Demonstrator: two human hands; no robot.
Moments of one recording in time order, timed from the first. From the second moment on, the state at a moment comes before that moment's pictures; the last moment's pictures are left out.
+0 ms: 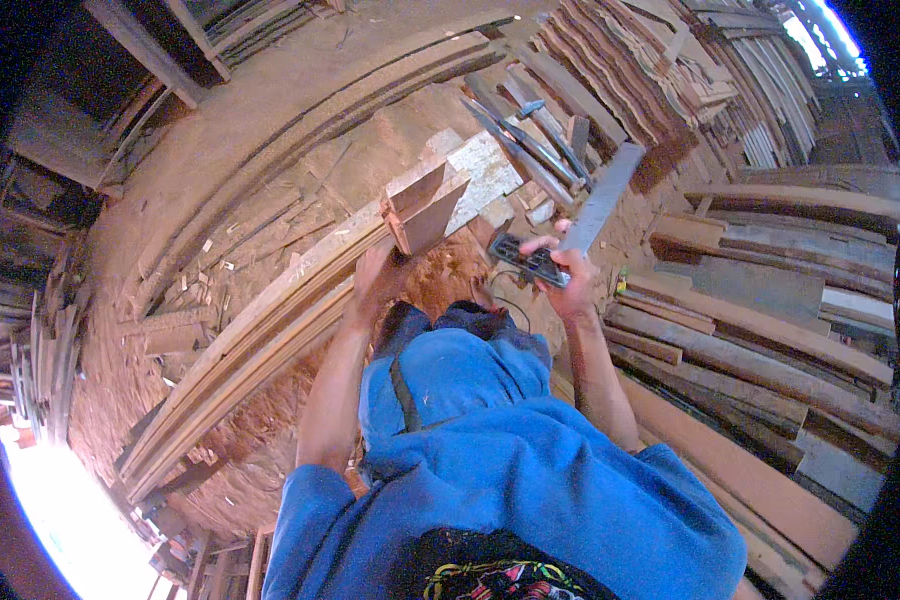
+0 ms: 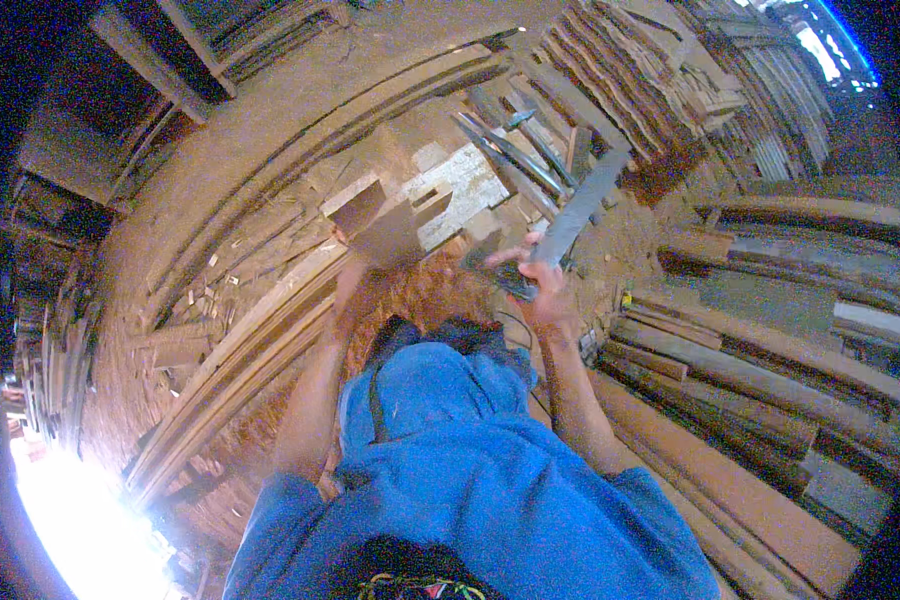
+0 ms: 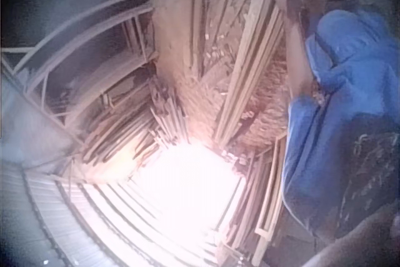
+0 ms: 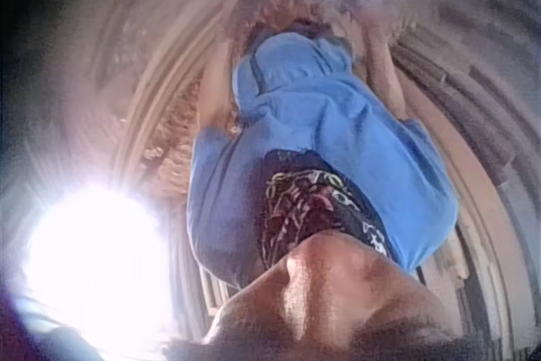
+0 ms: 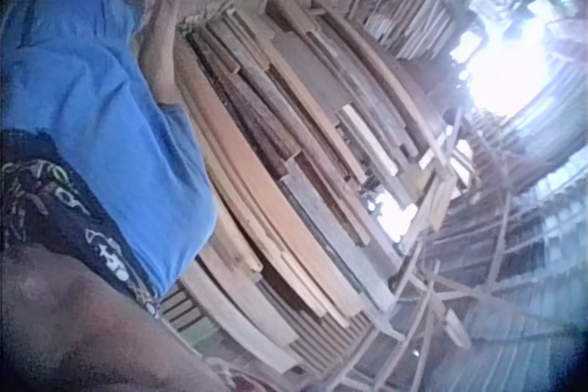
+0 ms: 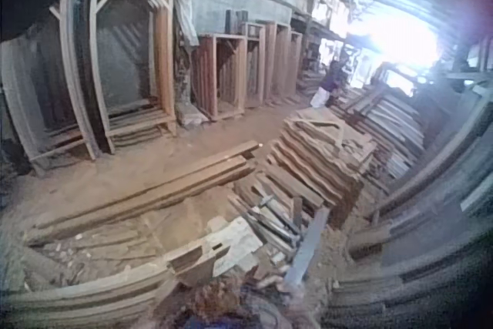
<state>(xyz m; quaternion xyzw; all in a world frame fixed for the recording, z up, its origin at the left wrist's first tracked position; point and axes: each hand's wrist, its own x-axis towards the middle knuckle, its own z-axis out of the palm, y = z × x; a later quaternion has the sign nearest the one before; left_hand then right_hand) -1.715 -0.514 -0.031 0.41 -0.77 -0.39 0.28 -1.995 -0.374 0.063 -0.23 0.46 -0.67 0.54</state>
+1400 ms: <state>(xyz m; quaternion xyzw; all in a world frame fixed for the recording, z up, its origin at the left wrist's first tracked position) -1.701 -0.514 -0.039 0.39 -0.81 -0.35 0.25 -1.860 -0.414 -0.042 -0.55 0.81 -0.19 0.10</state>
